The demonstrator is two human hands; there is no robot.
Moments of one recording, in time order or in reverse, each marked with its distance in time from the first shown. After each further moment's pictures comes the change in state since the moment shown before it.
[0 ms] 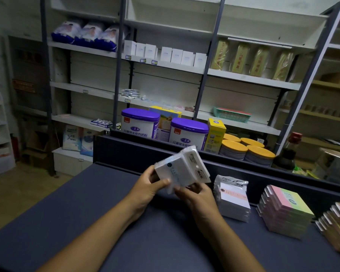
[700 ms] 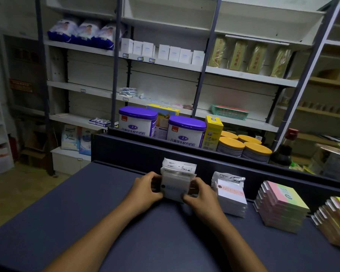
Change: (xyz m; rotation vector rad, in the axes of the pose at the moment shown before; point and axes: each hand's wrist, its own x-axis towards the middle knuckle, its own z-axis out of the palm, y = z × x) left_hand -0.001 -0.012 -0.015 0.762 0.012 0.044; right_hand 0.000 -0.003 -0.026 -0.816 0.041 -0.123
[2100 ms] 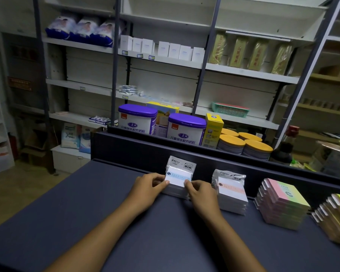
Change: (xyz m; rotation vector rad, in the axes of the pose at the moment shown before) left_hand 0.006 0.001 0.011 0.036 0.074 -0.007; right_hand 0.008 0.000 0.010 -0.152 0.145 0.179
